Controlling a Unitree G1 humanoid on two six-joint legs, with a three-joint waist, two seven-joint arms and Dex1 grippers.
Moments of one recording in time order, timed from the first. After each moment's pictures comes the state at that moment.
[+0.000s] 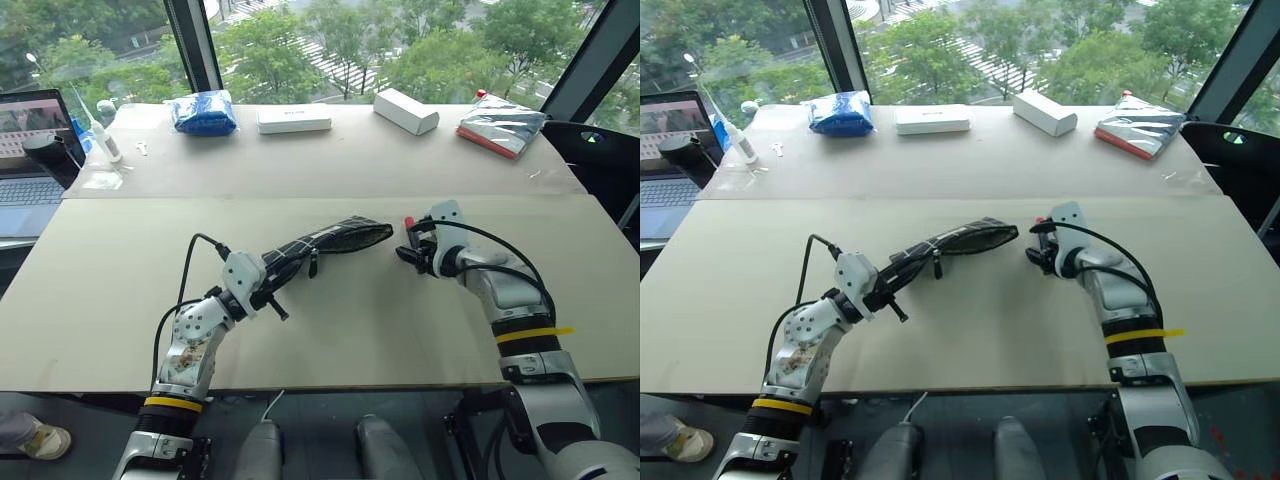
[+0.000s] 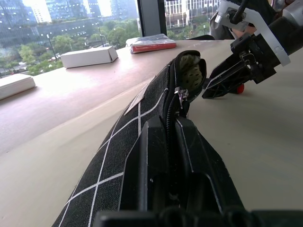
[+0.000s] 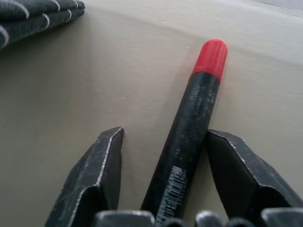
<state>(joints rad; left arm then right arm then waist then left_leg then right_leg) -0.26 0.31 -0.05 0.09 -0.22 -0.17 -0.73 -0.68 -0.44 0.02 0.31 0.14 0.75 0.43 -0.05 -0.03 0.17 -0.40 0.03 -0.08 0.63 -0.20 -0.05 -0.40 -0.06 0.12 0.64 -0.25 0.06</state>
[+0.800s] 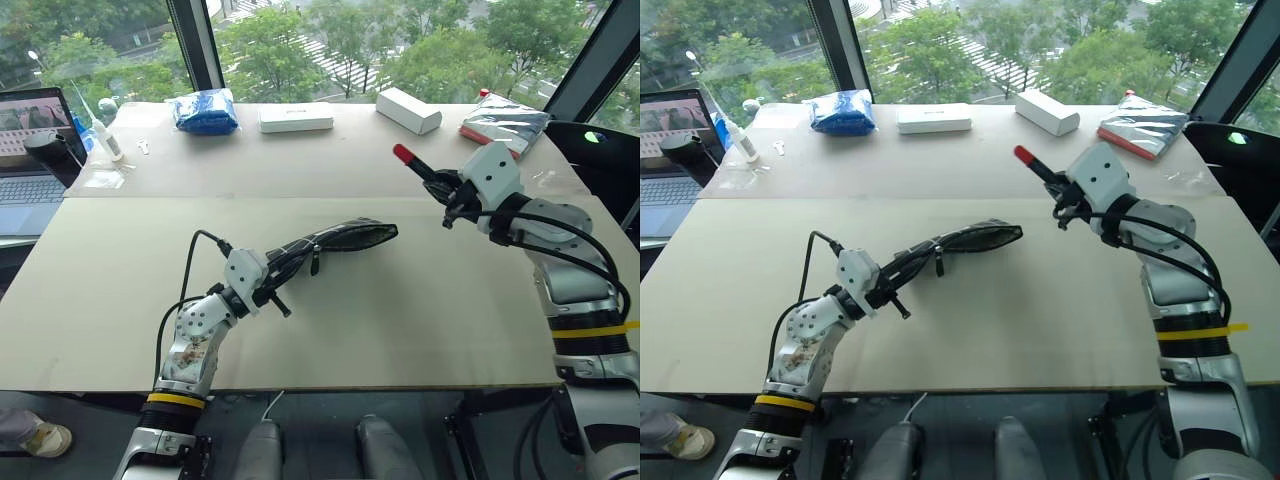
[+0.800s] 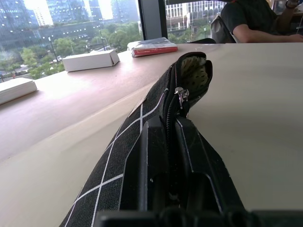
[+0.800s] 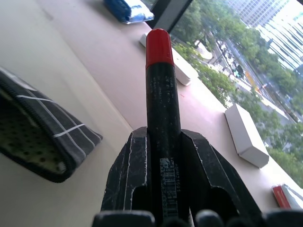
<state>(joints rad) -0.28 0.29 -0.06 0.10 -0.22 -0.17 -0.72 -0.60 -0.77 0.08 0.05 0.02 0.05 0.77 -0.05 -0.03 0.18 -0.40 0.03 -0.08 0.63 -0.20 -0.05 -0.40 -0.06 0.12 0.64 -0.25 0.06</state>
